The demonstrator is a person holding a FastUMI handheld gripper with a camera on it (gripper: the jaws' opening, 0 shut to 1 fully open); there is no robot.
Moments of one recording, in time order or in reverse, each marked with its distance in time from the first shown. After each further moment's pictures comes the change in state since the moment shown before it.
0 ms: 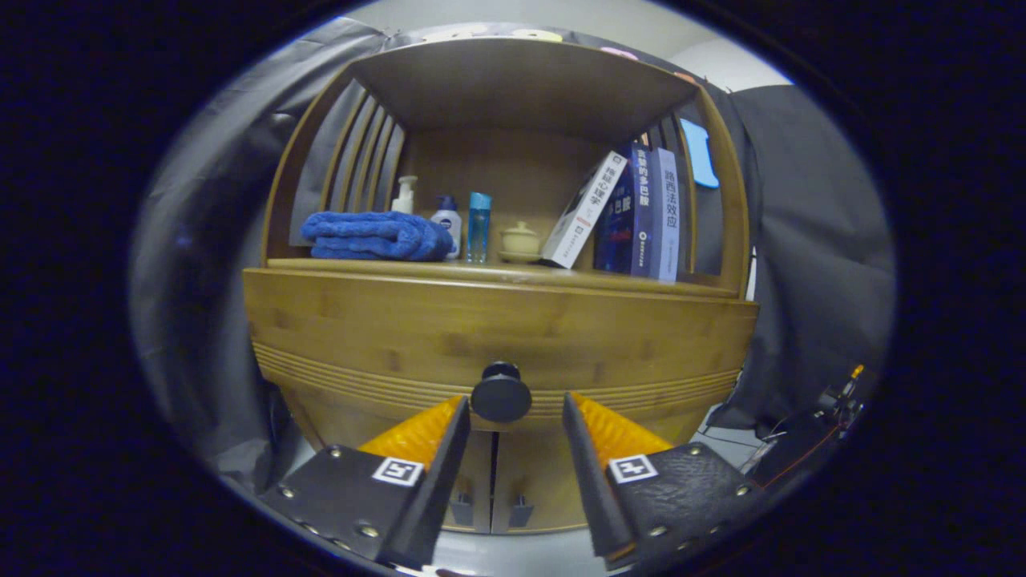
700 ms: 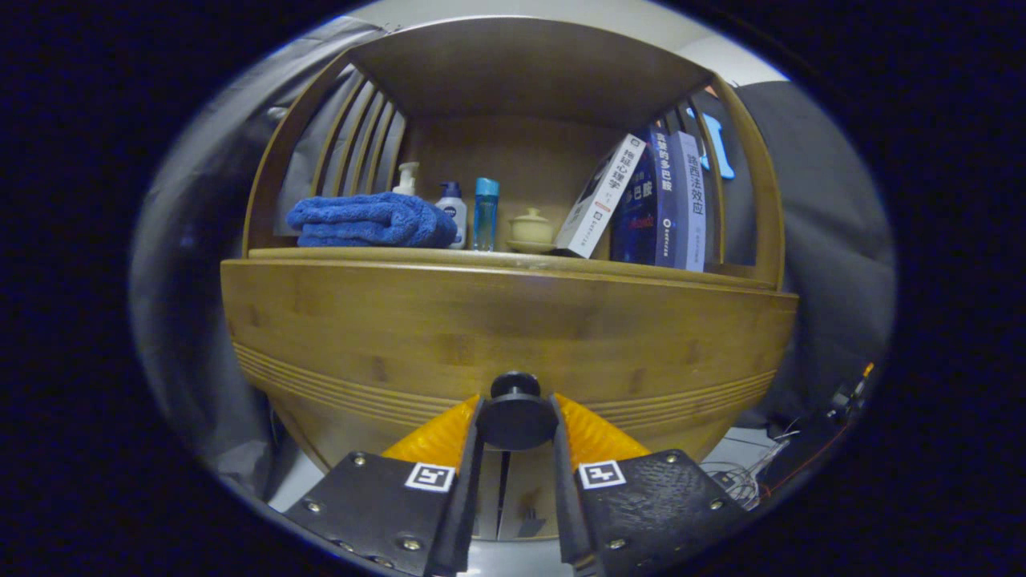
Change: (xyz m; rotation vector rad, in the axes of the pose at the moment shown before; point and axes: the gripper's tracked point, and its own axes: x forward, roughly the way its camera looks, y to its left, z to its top) arm 0.033 0.017 -0.005 -0.031 0.013 0.046
